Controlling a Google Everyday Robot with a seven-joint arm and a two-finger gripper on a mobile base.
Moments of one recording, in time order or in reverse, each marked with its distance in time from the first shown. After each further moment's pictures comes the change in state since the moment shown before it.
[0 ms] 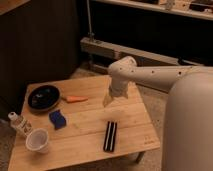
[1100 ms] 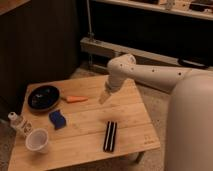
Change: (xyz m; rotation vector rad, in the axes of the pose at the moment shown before) arm -0.037 0.032 -0.002 -0.054 -0.168 -0.423
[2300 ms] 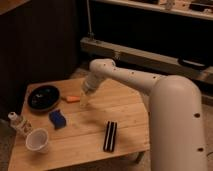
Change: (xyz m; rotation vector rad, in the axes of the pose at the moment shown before) arm -0.116 0.091 0.059 -0.254 -0.215 -0.634
